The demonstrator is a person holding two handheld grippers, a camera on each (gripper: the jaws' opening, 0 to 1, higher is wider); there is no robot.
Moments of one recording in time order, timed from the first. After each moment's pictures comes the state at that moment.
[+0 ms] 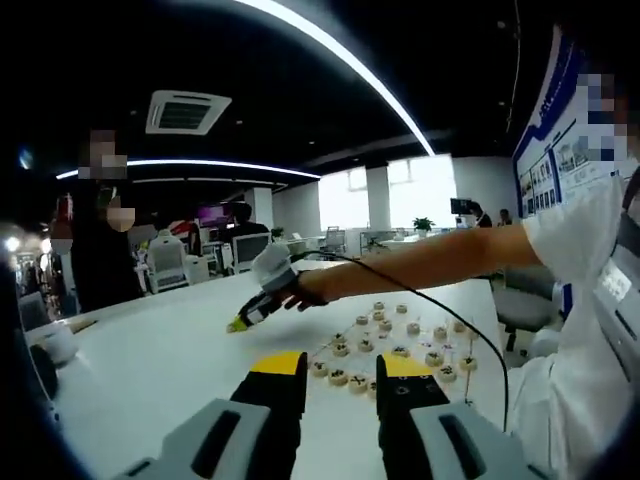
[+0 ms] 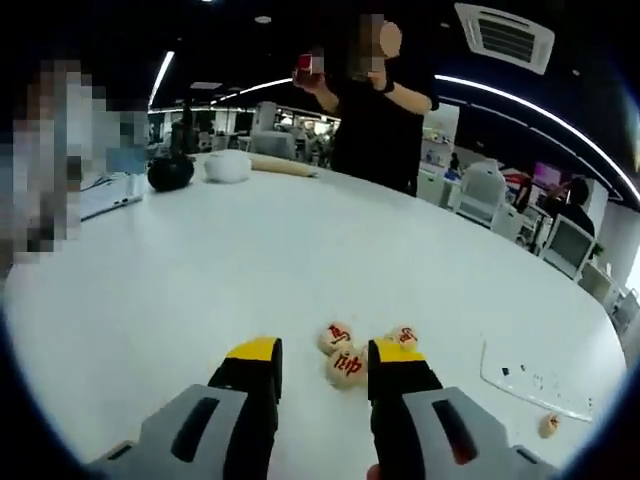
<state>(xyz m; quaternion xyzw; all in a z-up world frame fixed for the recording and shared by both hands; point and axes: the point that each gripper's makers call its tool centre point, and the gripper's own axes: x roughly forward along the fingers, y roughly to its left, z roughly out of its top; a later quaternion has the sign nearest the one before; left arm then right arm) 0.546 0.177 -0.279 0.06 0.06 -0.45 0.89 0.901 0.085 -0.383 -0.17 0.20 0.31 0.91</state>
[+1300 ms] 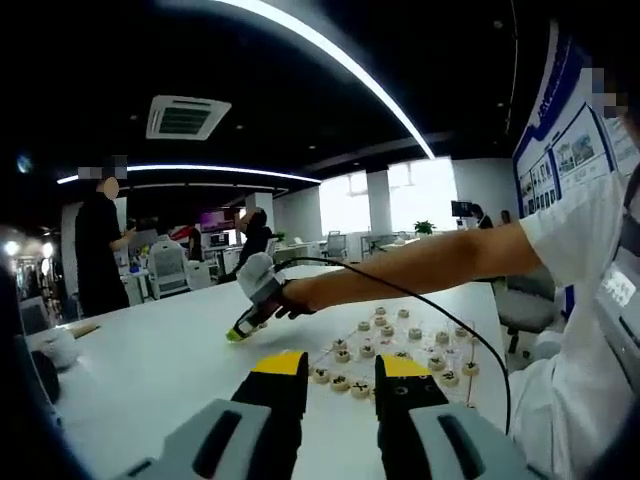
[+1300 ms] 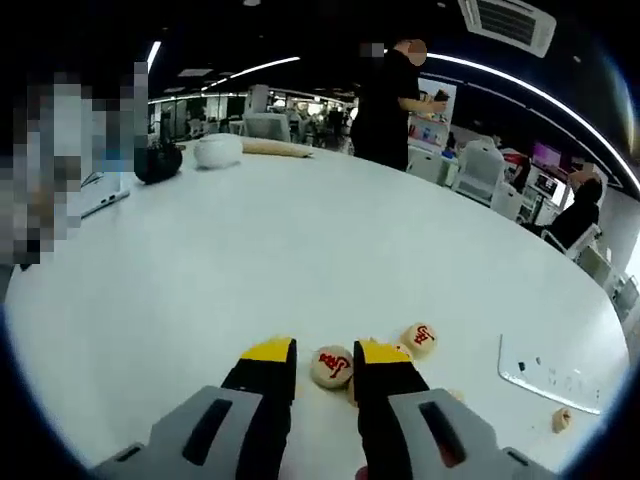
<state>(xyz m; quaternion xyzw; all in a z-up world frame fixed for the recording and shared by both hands) 0.545 0.175 -0.273 0.07 0.05 -0.45 0.89 0.895 0.088 -0.391 -0.14 0.24 0.31 0.91</state>
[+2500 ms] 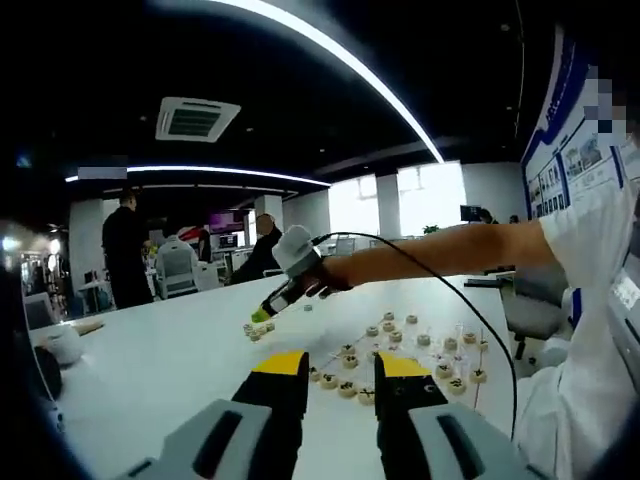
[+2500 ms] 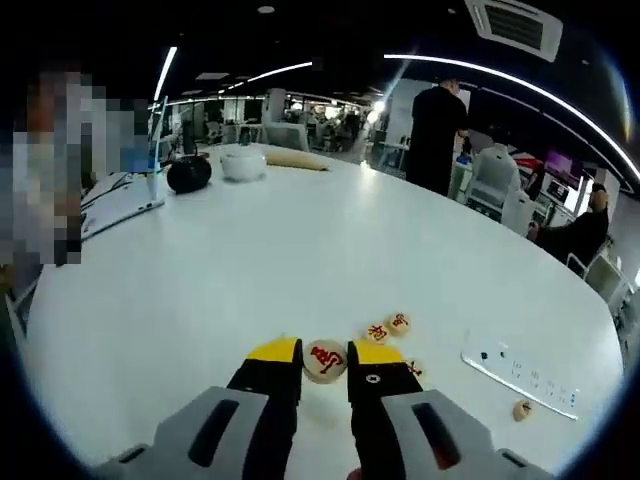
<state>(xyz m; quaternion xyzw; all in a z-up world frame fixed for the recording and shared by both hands) 0.555 0.175 -0.266 0.06 0.05 -0.43 0.90 0.840 0.042 -0.329 -0.16 0.24 0.34 0.89</state>
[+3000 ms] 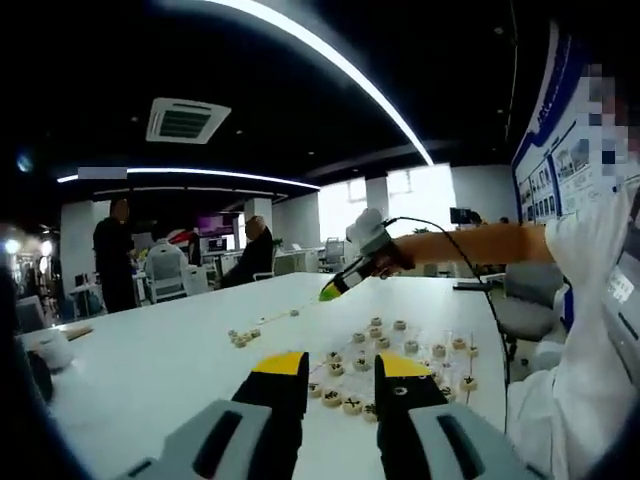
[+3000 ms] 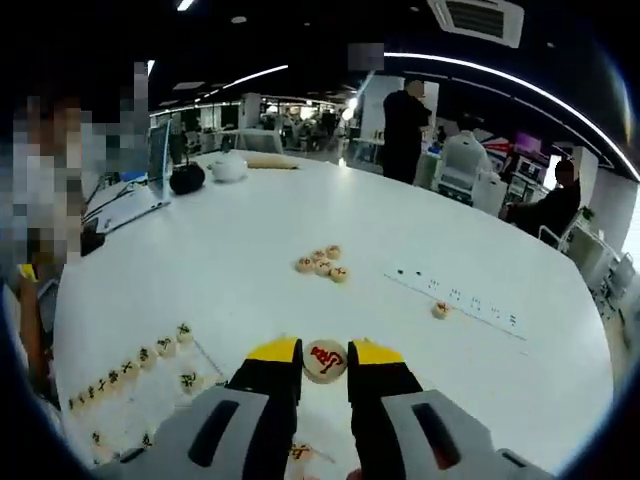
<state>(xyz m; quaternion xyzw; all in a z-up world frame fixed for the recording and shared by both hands) 0.549 0.154 -0.263 0.06 0.04 -0.46 0.89 0.723 -0.100 -0.309 -0.13 0.25 0.30 0.91</state>
